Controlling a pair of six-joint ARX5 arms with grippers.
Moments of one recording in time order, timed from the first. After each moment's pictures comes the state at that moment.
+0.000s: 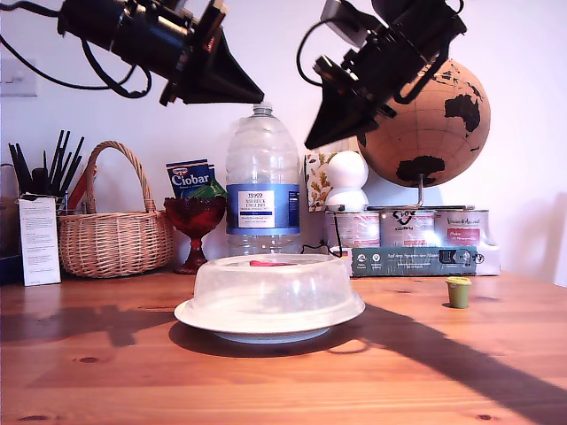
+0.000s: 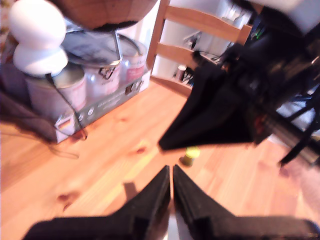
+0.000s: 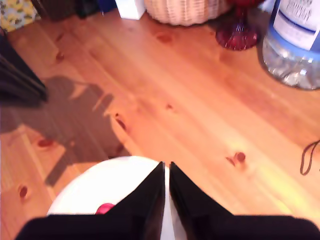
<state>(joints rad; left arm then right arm) -0.36 1.69 1.33 -0.08 0.67 0.02 0.36 1.86 1.62 -0.46 -0.49 -0.31</state>
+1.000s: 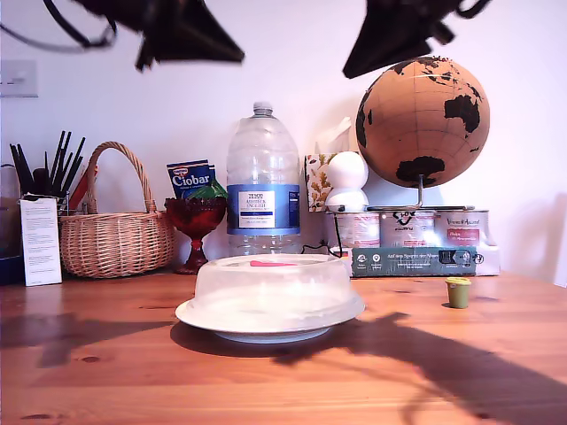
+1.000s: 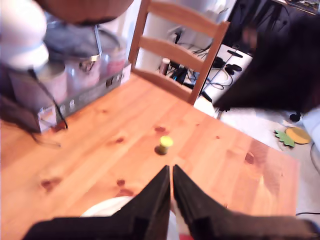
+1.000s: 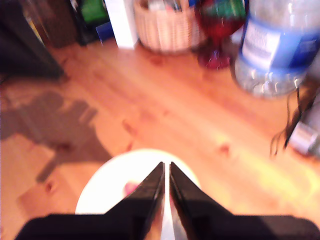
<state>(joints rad) -0.36 1.52 1.33 -0.27 0.73 0.05 0.38 1.42 1.28 -0.41 -0.40 -0.24</state>
